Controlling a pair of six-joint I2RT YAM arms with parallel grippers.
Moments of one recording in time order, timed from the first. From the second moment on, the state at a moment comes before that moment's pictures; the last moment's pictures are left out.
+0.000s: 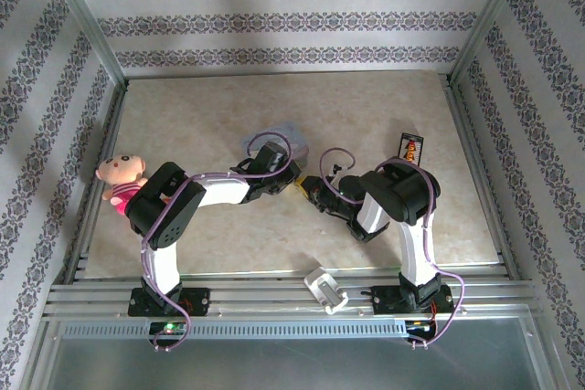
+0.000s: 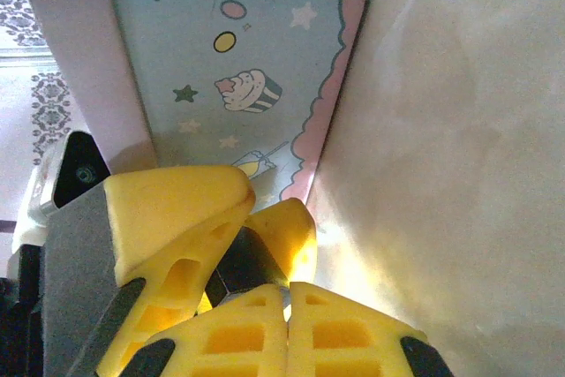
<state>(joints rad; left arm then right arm) -0.65 1.87 0.97 0.15 0.06 -1.26 0.54 2.08 0.45 1.38 -0.35 1.51</state>
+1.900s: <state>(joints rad) -0.64 1.82 0.87 0.34 0.23 -1.32 0.54 2.09 0.44 1.46 -0.33 1.83</state>
